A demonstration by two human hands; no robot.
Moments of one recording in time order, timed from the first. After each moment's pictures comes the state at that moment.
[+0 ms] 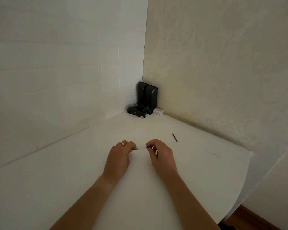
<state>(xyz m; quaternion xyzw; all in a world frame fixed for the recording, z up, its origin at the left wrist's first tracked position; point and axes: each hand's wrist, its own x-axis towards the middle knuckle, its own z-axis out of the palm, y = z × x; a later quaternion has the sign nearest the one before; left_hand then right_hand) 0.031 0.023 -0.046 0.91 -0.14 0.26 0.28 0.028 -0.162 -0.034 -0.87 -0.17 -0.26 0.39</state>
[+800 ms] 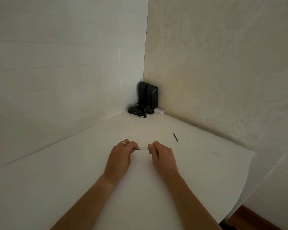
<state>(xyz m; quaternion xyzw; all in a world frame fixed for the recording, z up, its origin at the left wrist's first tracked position) 0.027 0.023 -0.041 0.90 -0.15 0.26 0.31 0.030 -0.160 -0.038 -0.89 -0.11 -0.21 0.40</state>
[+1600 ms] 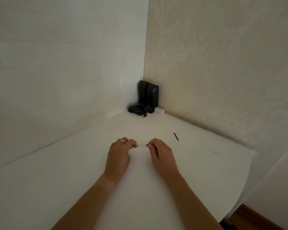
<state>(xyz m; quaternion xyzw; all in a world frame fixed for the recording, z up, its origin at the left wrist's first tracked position) 0.035 0.026 -0.046 0.91 -0.12 0.28 0.27 0.029 -0.159 -0.036 -0.87 -0.17 -0.25 0.38</state>
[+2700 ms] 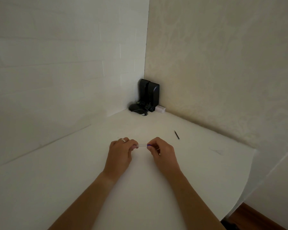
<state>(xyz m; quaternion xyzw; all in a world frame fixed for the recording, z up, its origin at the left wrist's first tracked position) 0.038 0.027 -0.052 0.90 -0.14 0.28 0.30 0.030 -0.163 -0.032 -0.86 -0.16 -0.18 0.45</state>
